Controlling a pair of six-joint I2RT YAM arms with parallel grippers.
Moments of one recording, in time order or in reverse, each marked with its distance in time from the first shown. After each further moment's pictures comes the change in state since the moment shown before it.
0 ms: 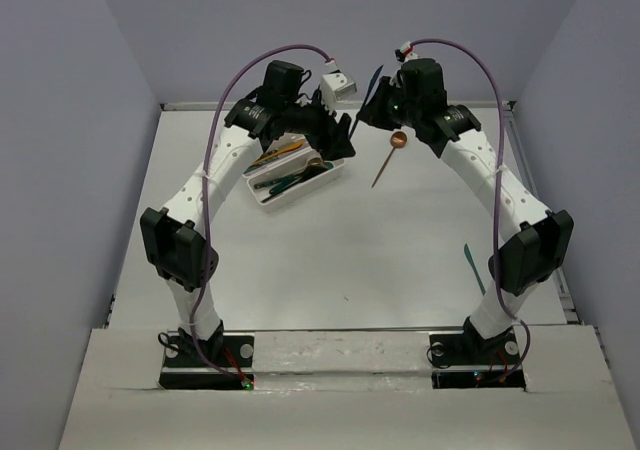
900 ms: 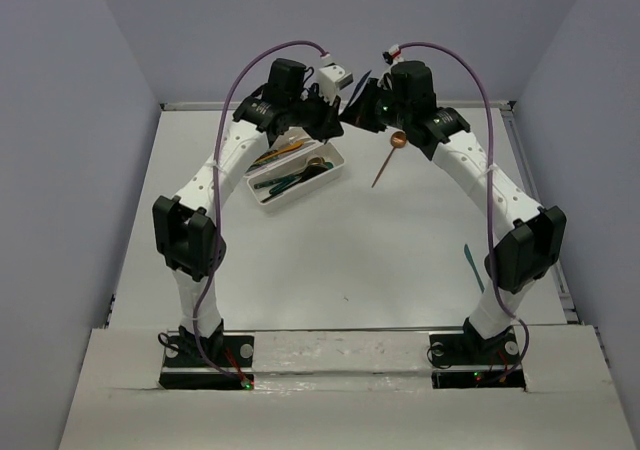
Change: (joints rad) left arm 0.022 0.102 0.034 0.090 -0.163 -0.083; right arm 0.047 0.027 -0.007 0.068 -0.108 0.105
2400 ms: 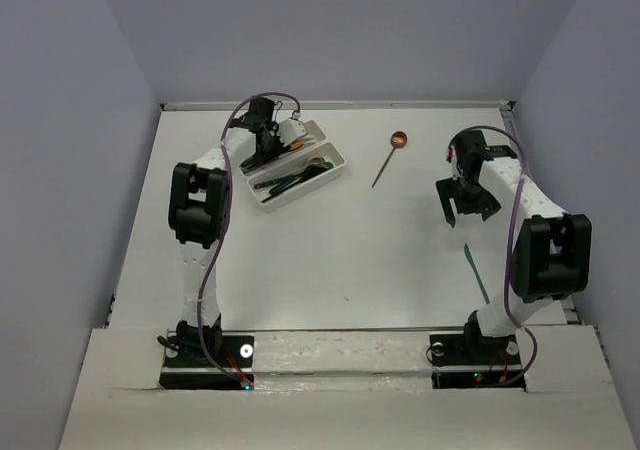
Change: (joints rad) left arm 0.235 0.296 -0.175 0.077 -0.522 0.692; right arm -0.415 -0.111 -0.506 -0.584 0.449 -0.696
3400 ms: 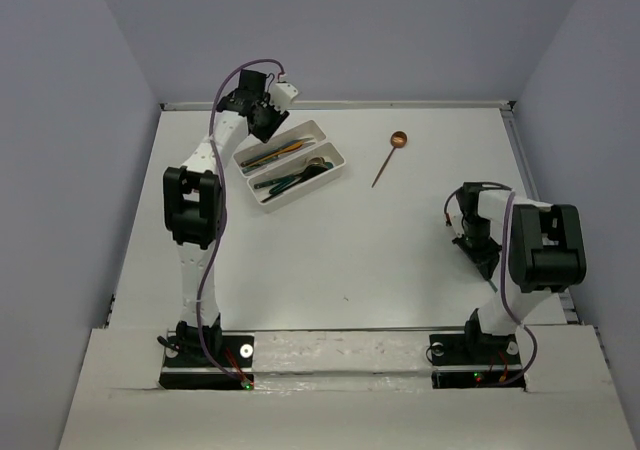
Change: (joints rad) left arm 0.023 -0.020 0.222 -0.108 0.080 -0.312; right arm -0.102 0.029 -0.442 0.128 0.027 -0.334
